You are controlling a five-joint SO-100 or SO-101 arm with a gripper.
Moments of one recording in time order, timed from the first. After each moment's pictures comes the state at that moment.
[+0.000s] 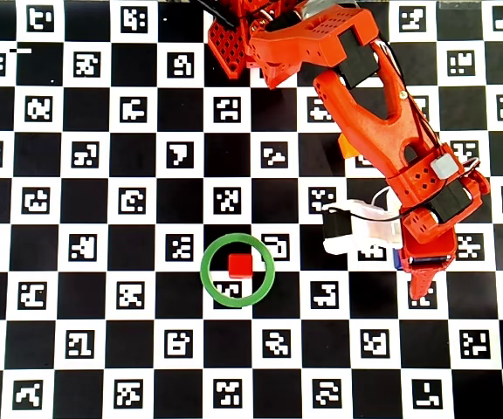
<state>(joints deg) -33.8 55.8 66.1 70.0 29.5</state>
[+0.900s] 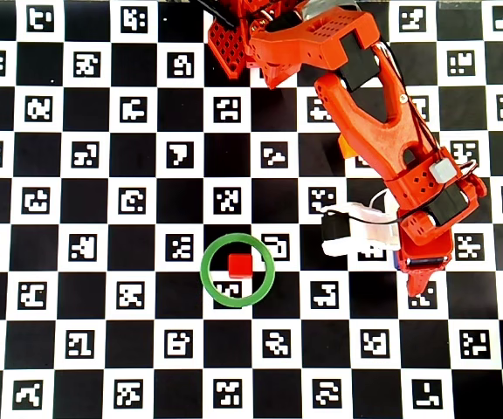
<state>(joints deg) -33.8 54.4 67.8 68.2 29.3</state>
